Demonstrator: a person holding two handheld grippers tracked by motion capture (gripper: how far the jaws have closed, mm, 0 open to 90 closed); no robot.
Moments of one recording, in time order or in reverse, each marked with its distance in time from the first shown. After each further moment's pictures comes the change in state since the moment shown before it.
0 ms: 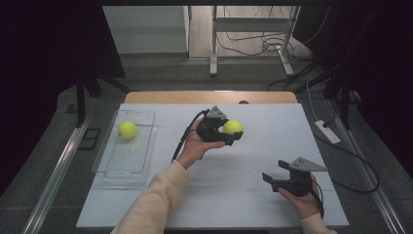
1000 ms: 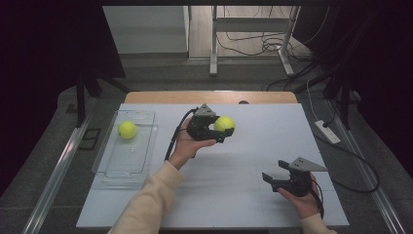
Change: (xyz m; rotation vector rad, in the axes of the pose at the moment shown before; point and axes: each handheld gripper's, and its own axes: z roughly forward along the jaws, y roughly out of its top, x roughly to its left) left arm 0.012 -0.007 -0.025 -0.043 0.038 -0.027; right arm 0.000 0.000 0.000 0.001 -0.002 0.002
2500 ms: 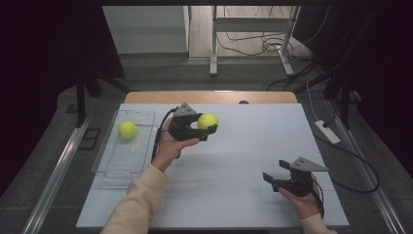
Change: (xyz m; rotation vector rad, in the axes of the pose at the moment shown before) left arm 0.018 -0.014 -0.044 -0.050 0.074 -0.027; right arm 0.000 0.000 -0.001 -0.006 -0.004 0.002
